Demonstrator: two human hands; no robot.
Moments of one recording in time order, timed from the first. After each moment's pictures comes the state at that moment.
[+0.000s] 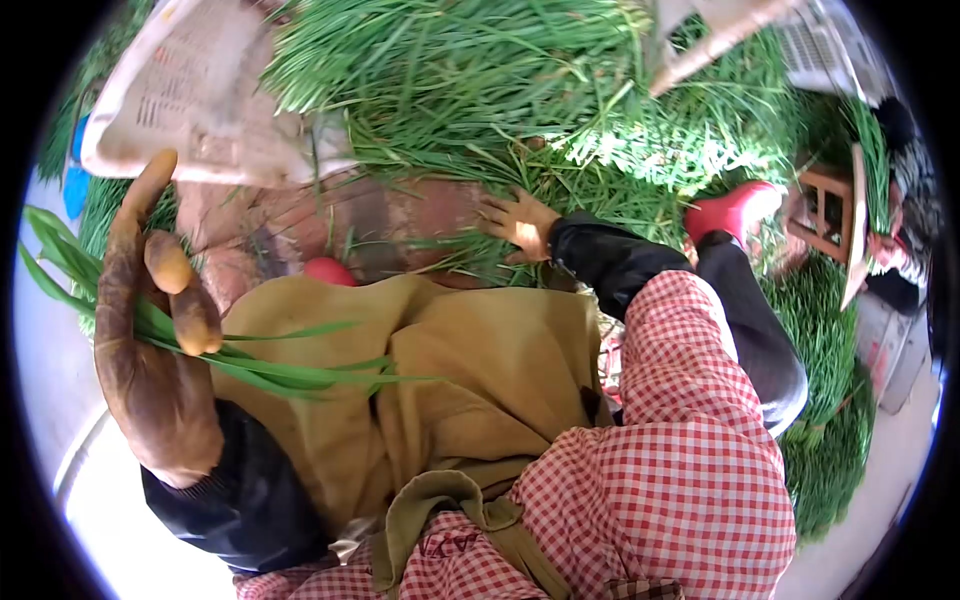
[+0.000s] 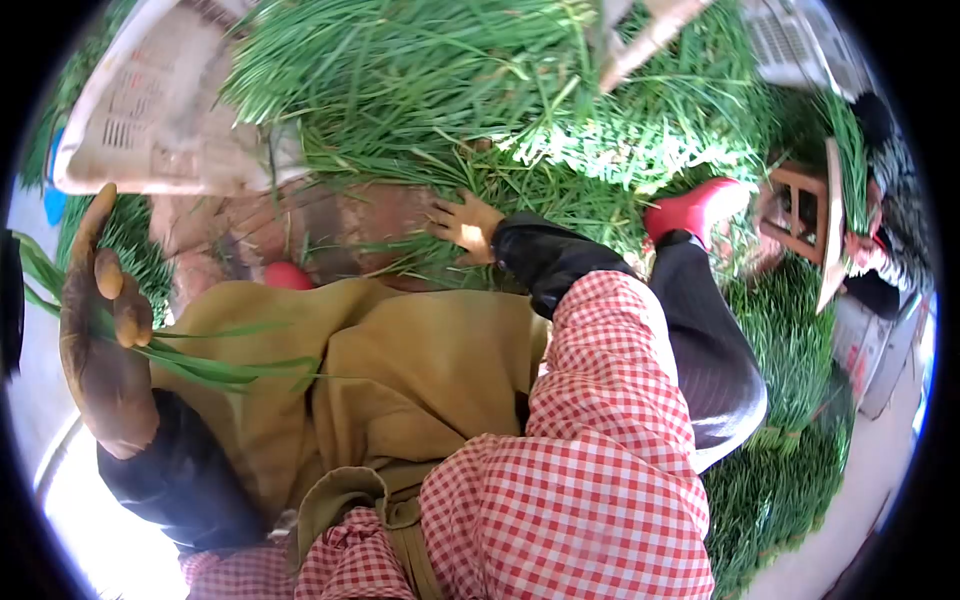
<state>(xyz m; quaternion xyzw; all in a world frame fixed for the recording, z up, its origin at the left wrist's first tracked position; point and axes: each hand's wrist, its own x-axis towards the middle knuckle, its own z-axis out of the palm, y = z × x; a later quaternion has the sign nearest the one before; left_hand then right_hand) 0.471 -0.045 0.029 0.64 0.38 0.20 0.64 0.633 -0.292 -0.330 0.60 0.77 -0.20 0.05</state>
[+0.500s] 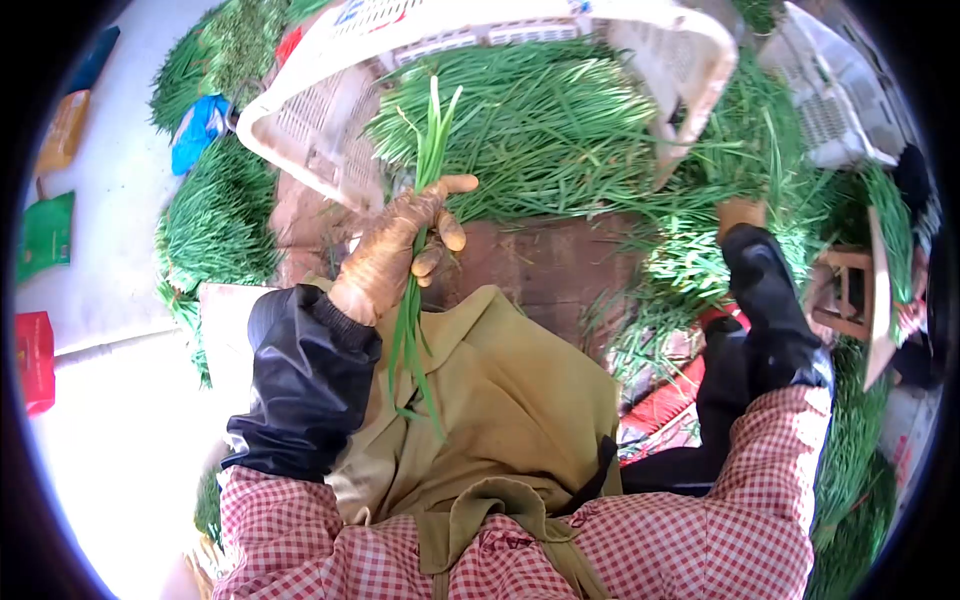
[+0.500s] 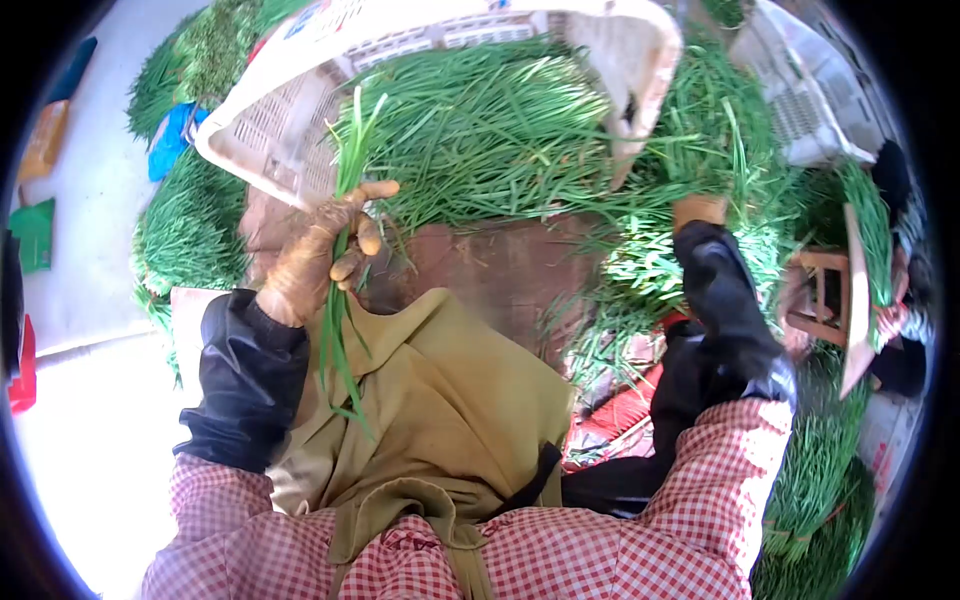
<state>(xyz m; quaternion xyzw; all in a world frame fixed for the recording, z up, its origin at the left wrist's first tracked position) 0.518 -0.124 0.002 0.55 0.28 0.00 0.79 0.881 -0.416 -0.183 0.87 0.31 -0.14 0.36</state>
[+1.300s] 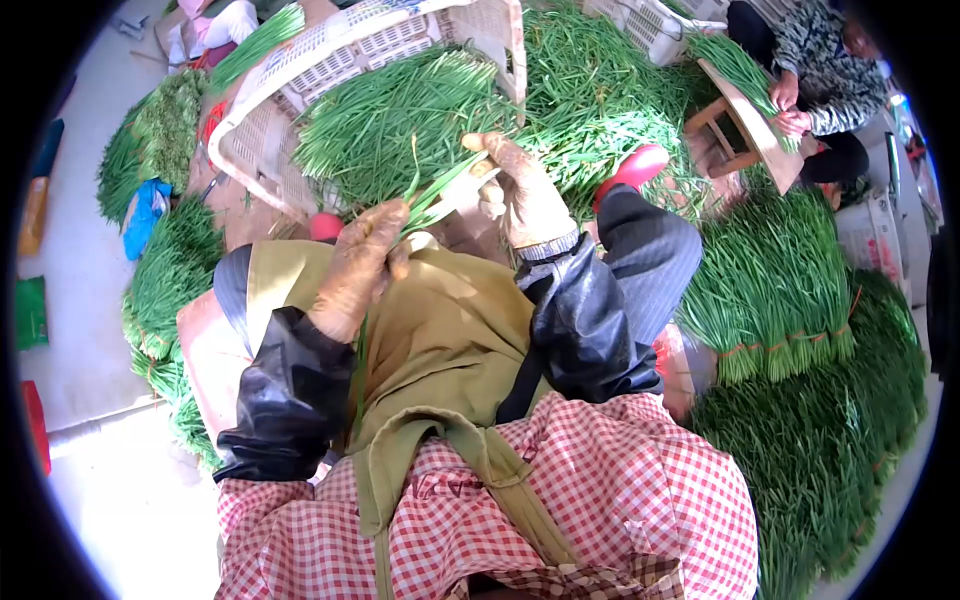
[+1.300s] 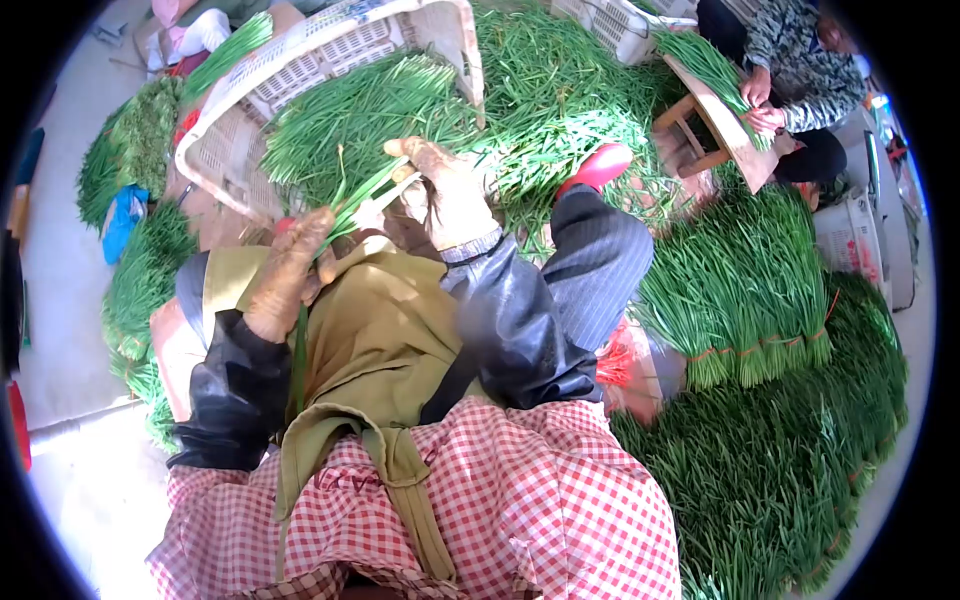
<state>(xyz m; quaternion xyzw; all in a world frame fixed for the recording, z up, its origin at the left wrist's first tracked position) 0.391 -0.267 0.093 0.65 0.28 -0.03 0.70 0.538 -0.408 0.026 0.30 0.06 -0.38 -0.87</state>
